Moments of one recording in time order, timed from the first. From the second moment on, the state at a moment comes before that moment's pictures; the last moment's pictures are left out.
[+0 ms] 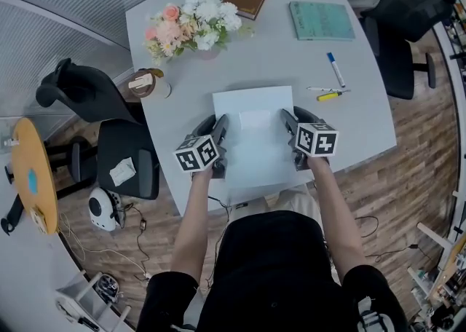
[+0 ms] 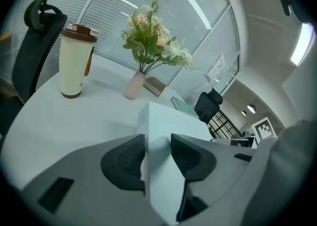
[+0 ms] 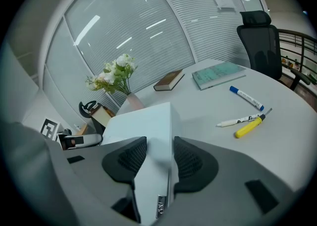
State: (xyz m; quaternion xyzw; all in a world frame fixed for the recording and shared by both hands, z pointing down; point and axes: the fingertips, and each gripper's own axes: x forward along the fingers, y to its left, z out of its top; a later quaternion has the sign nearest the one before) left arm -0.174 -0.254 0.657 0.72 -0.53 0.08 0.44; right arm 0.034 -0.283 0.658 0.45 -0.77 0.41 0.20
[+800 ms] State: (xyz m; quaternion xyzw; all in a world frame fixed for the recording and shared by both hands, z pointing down) left arm -0.177 -0.243 0.589 0.75 -0.54 0.03 0.39; right arm 0.030 -0.269 0.591 0.45 -0.81 0.35 0.16
